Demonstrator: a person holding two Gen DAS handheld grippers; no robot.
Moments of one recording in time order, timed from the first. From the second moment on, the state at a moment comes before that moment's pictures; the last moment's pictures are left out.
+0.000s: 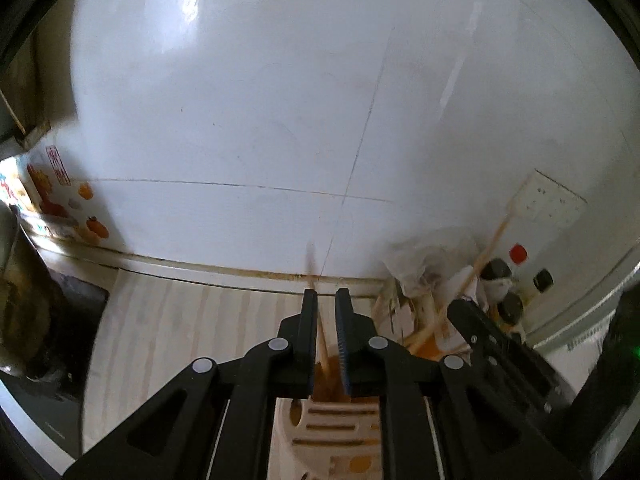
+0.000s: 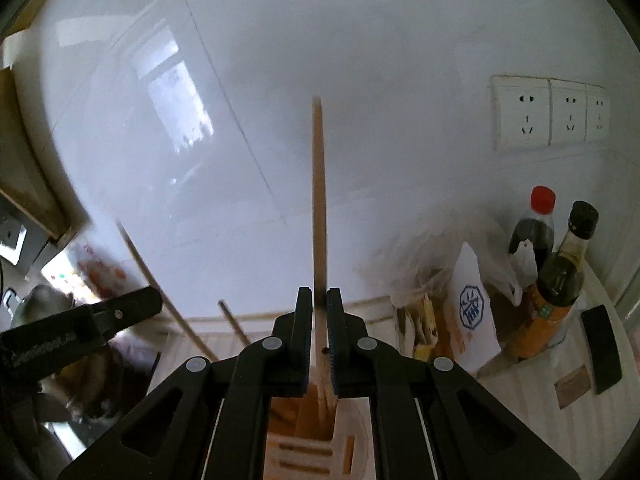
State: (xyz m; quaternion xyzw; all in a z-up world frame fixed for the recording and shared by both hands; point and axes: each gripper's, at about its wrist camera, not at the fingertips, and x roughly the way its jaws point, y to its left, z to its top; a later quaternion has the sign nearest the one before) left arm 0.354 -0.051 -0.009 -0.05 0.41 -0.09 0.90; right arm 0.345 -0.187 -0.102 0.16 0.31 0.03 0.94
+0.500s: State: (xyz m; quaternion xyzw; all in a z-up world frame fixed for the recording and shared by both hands) left arm 0.282 -0.006 -0.007 0.00 0.40 -0.02 0.92; right arm 0.254 -0.226 -0.068 0.19 0.32 -0.02 0.93
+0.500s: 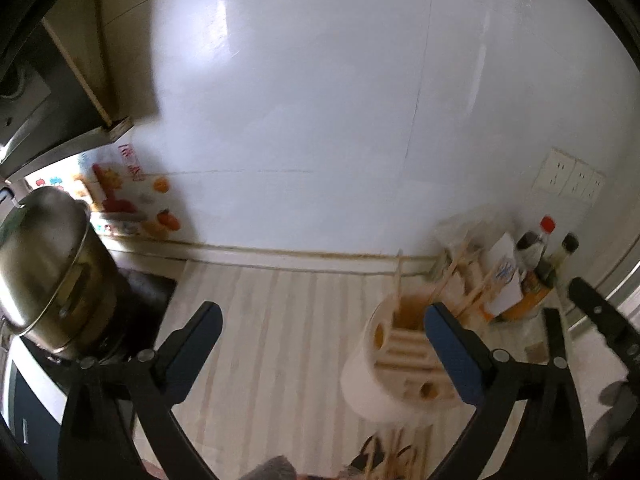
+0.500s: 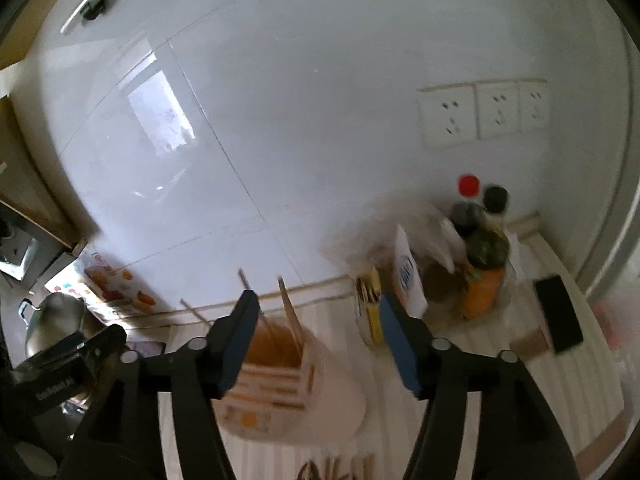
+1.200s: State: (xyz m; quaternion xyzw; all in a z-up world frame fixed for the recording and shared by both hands) left arm 0.210 -0.042 -0.242 0.06 0.62 -0.06 0.78; right arm 0.179 -0.224 -0.270 0.20 0.54 -0.06 0.81
